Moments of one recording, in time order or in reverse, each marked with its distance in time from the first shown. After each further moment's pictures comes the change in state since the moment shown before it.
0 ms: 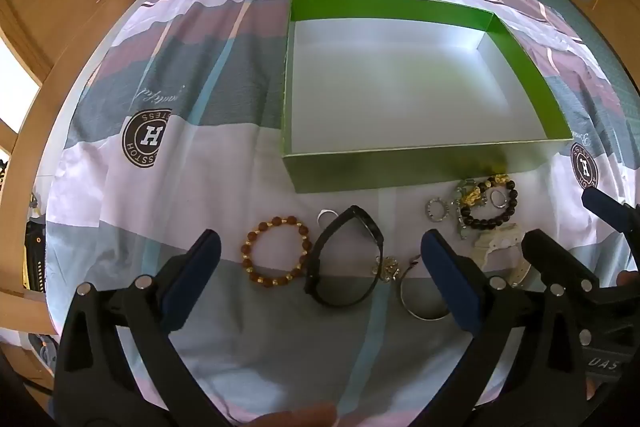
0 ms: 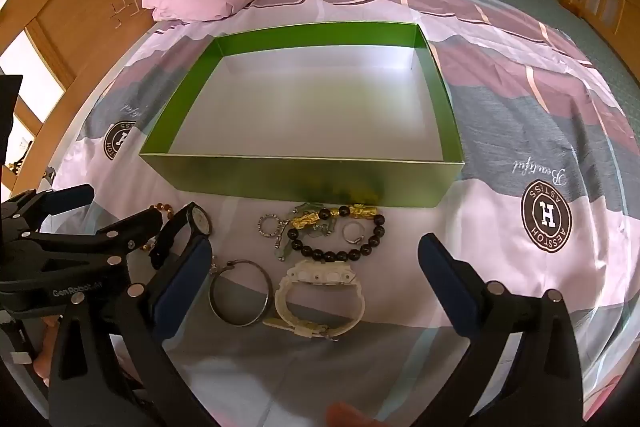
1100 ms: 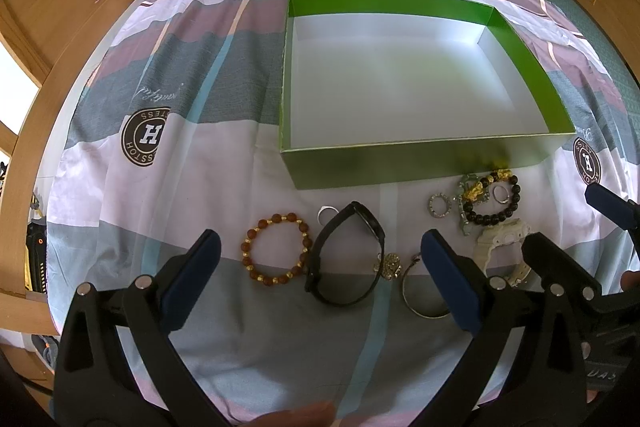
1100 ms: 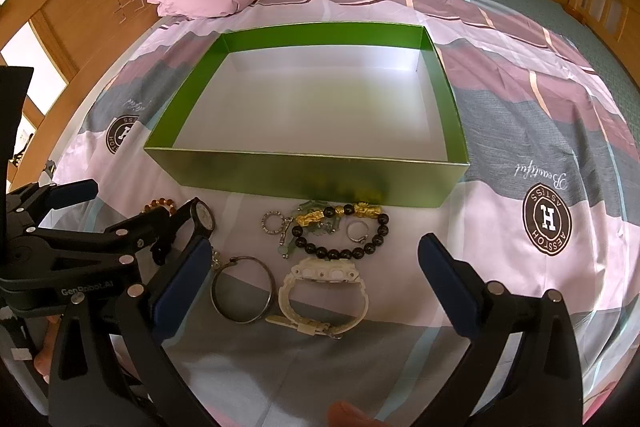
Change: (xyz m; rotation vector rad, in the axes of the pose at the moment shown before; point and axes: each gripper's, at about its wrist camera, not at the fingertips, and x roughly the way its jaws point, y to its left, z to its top) left arm 0.004 0.004 -0.002 0.006 0.008 0.013; right arm -0.001 0.006 -0.002 -0.012 0.003 -0.006
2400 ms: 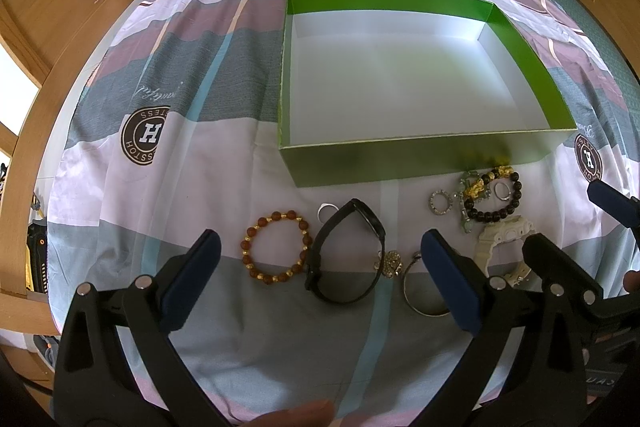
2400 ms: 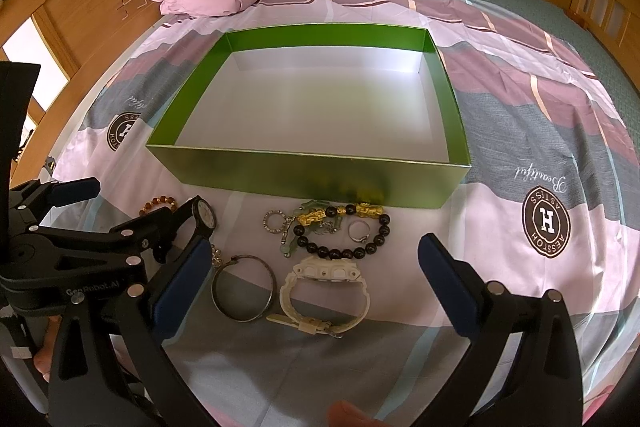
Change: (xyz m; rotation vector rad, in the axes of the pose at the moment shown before) left arm 0.001 -0.002 0.000 0.005 0.005 0.005; right arm -0.001 0.004 -0.001 -0.014 -0.002 -0.005
